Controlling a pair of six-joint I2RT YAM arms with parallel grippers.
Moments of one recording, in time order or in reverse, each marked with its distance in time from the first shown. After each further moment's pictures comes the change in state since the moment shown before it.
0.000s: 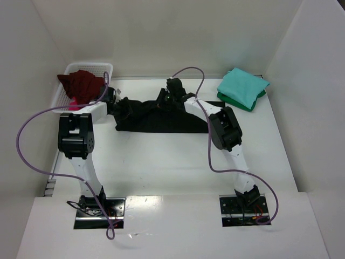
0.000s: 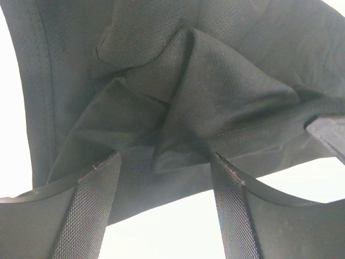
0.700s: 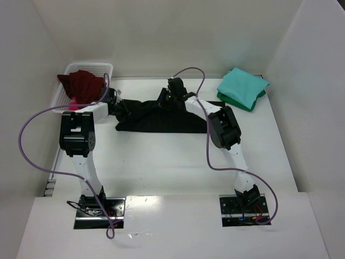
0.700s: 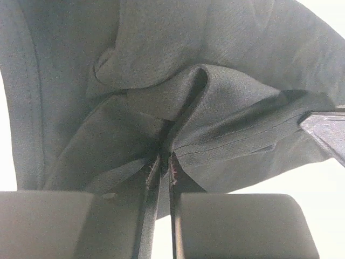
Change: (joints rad) left arm 0.000 0.039 0.002 0.055 0.027 -0.055; right arm -0.027 0.051 0.048 -0.007 -0.039 0.002
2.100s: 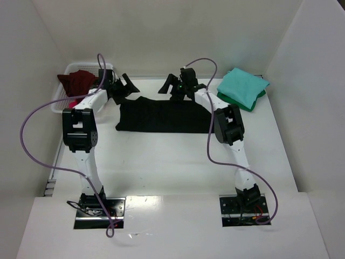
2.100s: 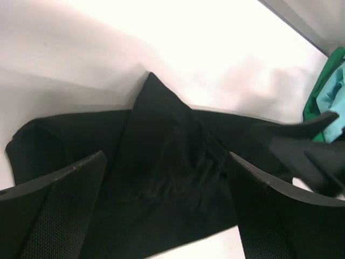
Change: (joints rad) left arm 0.000 0.091 0.349 -0.008 -0.078 -0.064; right arm -0.124 0.071 0.168 -0.058 0.001 -0.071
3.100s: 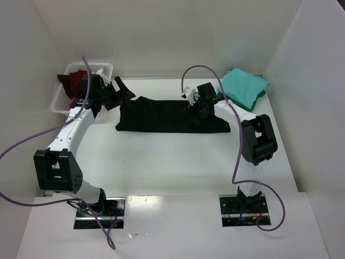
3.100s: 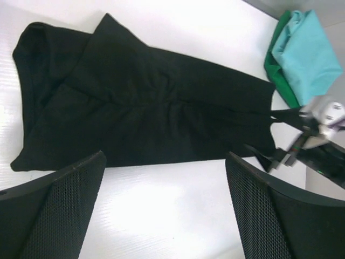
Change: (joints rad) left arm -0.033 -0.620 -0.400 -0.066 -0.024 0.069; right arm -0.036 -0.594 -0.726 -0.183 0.292 -1.310
